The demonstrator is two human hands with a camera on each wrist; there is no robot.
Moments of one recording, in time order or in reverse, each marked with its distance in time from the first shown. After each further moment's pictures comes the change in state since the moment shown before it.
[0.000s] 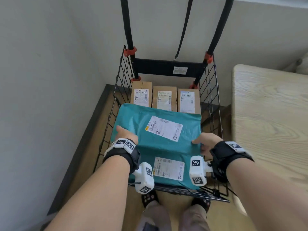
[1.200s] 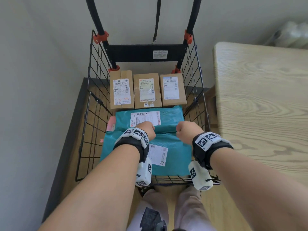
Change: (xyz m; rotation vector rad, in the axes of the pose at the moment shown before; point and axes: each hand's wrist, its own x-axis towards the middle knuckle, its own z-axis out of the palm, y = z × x) left_hand -0.048 0.050 0.061 0.824 -0.471 0.665; right_hand -0.015 0.001 0.018 -0.809 0.173 -0.264
